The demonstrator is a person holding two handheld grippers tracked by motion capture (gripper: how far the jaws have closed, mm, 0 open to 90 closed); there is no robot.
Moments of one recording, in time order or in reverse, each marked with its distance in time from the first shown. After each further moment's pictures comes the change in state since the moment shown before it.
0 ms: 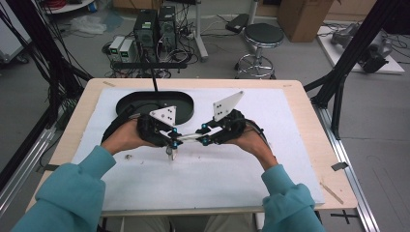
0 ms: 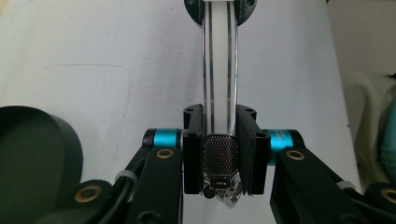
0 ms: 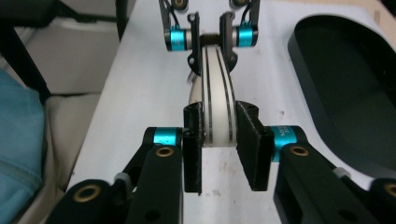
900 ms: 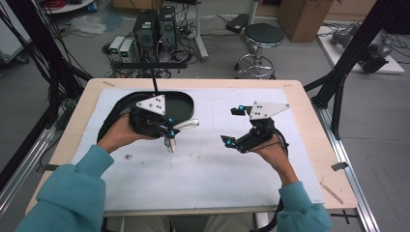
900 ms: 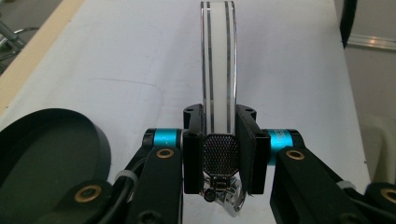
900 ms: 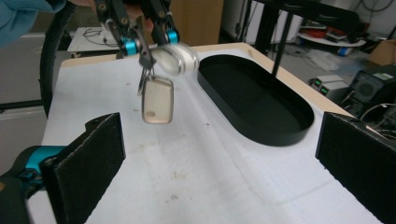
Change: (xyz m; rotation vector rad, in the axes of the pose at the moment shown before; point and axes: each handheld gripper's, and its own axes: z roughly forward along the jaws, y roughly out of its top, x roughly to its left) left arm 0.014 -0.011 -0.020 -0.149 0.089 -0.093; right arm 0.032 -0.049 -0.060 -0.251 -0.363 0.170
